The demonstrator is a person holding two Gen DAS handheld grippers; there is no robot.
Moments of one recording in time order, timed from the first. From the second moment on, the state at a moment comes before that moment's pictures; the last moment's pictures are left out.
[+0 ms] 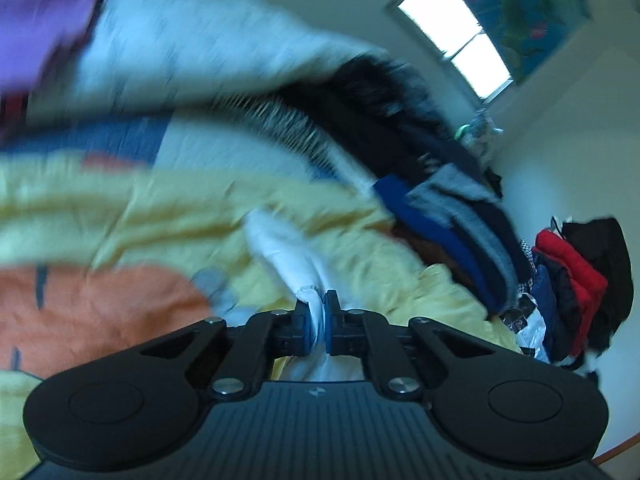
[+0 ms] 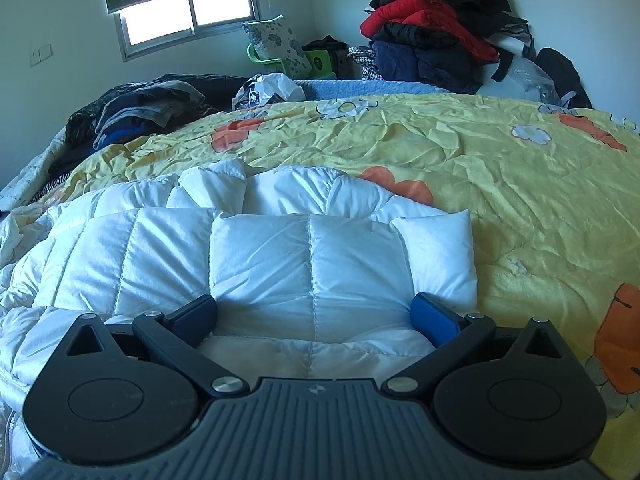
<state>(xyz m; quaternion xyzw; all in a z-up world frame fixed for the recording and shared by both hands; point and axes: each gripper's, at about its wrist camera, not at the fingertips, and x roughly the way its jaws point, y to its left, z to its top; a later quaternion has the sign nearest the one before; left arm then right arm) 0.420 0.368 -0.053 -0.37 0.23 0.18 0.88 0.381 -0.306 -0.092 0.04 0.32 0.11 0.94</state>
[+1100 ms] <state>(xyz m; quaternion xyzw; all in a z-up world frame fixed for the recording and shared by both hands) 0.220 0.053 -0.056 -0.17 0.22 -0.04 0.96 0.380 -0.303 -0.091 0.03 0.32 0.11 0.94</state>
